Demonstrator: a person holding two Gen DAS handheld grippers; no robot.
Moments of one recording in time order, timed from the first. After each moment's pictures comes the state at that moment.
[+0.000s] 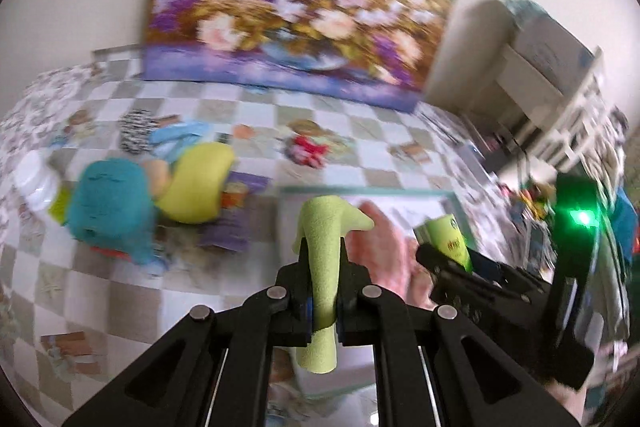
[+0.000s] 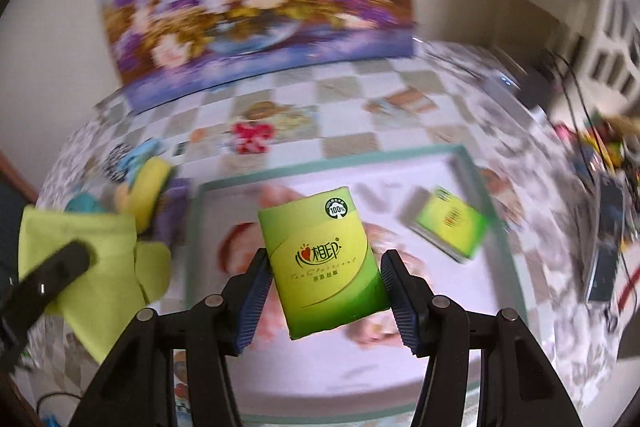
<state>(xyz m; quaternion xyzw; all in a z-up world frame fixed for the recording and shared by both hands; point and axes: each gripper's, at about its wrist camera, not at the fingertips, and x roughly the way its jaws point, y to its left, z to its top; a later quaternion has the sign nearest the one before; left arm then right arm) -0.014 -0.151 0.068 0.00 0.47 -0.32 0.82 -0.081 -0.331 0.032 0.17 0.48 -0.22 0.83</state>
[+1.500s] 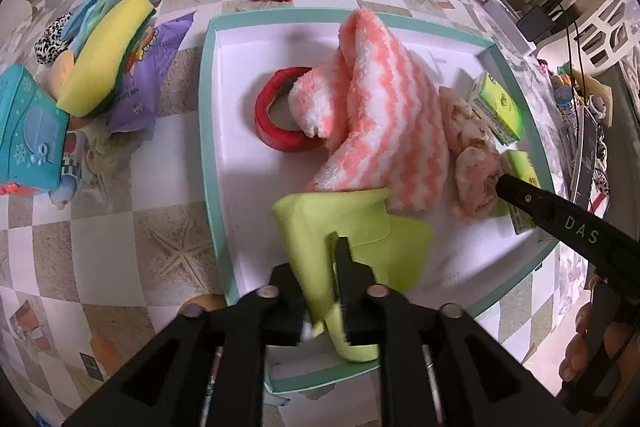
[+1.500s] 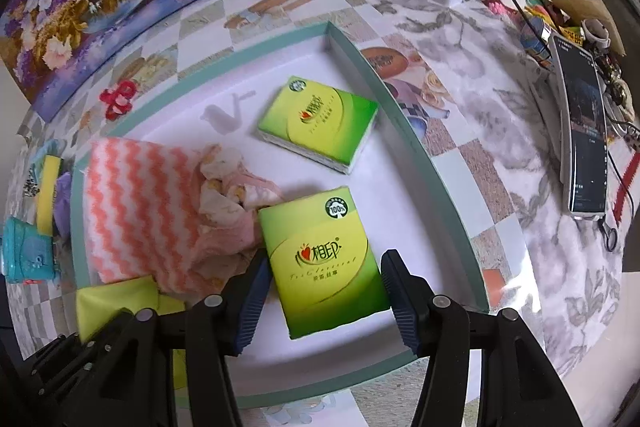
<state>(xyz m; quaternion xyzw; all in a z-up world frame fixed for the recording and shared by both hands) -0.029 -0.214 -0.046 0.11 0.62 -0.30 0.72 -0.130 -0.398 -0.030 0.26 0.56 -0.29 0.73</state>
